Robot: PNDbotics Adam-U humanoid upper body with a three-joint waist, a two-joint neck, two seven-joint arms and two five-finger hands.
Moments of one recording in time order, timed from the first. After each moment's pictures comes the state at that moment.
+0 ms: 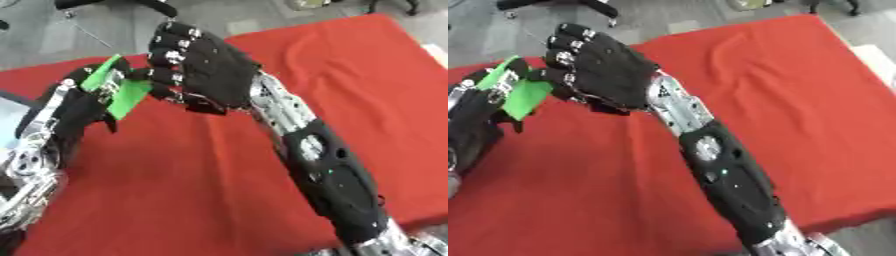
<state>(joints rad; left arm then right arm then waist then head) -0.43 0.65 -0.54 -1.98 0.61 0.40 0.57 -0.76 -0.03 0.31 -1.47 1.60 -0.66 -0.45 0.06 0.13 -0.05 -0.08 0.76</state>
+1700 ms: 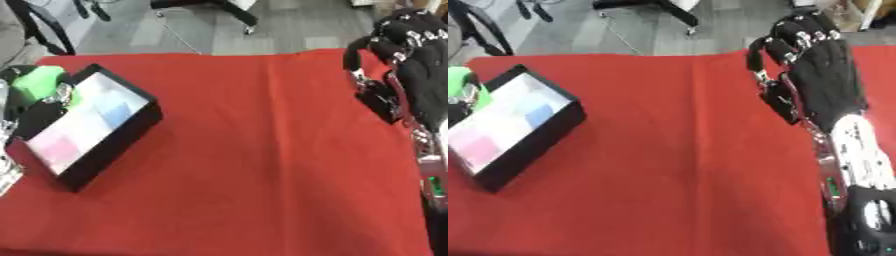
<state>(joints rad) 0.03 0.88 -0.08 -1.88 -0.06 0.64 0.46 -0.53 -0.10 0.11 -1.71 1.50 -0.46 -0.44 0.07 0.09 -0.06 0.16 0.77</state>
